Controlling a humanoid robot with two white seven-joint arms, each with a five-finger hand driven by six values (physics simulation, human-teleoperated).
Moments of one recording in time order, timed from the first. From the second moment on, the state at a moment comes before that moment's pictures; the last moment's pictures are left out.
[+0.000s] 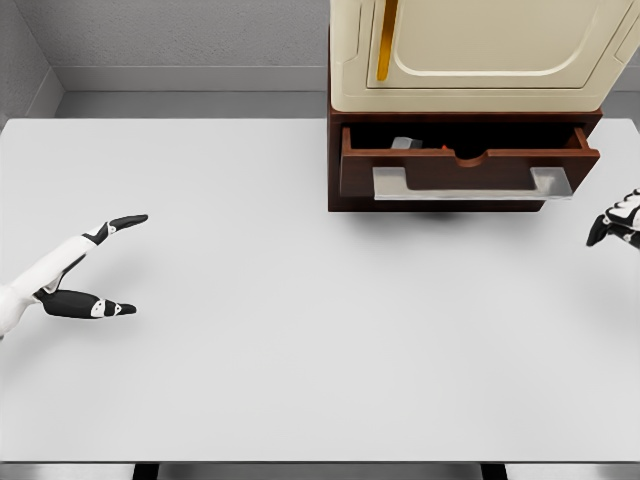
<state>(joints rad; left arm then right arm) 0.04 0.67 -0.04 -1.46 0.15 -0.61 -0.52 0.18 -1.24 0.04 -1.65 0.25 -0.61 0.00</state>
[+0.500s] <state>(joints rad) 0.04 0.66 -0.05 -1.46 0.14 -0.61 -0.52 0.15 -1.18 0.06 -1.76 0.32 -0.61 0.00</state>
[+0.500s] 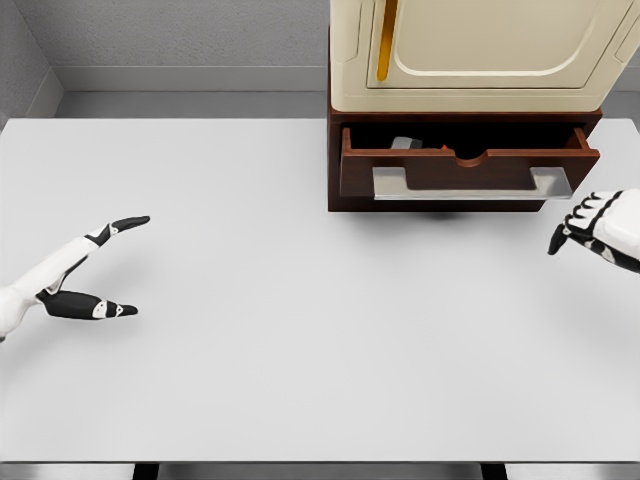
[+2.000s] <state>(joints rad) 0.04 0.66 -0.04 -1.44 0.14 -0.61 -0.52 -0.13 -0.99 0.30 -1.70 0.44 -0.61 0.00</state>
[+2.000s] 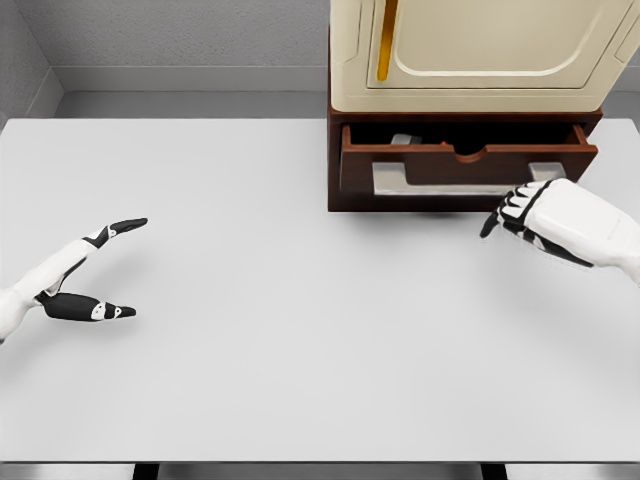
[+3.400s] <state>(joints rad) 0.04 0.64 -0.04 -1.44 0.14 -0.61 -0.52 -0.25 -1.03 0.42 -1.54 0.43 -0.61 -0.01</state>
